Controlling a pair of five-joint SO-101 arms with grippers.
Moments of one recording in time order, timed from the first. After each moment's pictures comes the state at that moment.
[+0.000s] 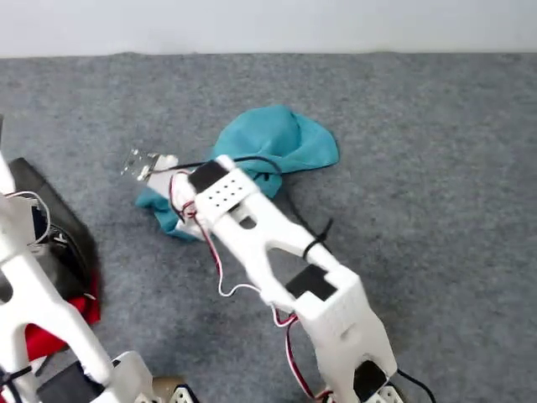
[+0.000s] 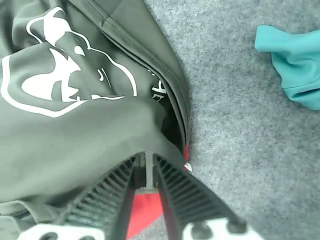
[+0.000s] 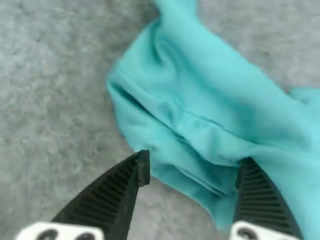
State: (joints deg) left arm -40.2 -19.0 6.6 98.3 -14.6; right arm -45.6 35.6 -24.5 70.3 28.7
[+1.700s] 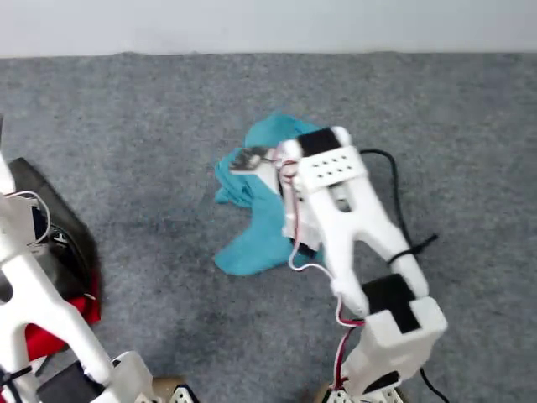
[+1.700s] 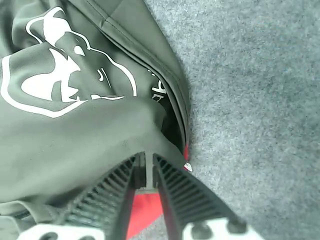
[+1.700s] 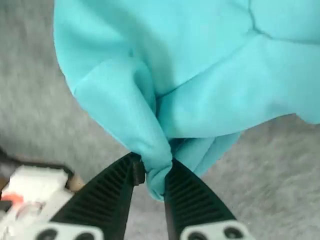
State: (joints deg) left arm -40.2 -19.0 6.6 98.3 -14.6; right arm -19.0 10.2 -0.9 100.5 43.6
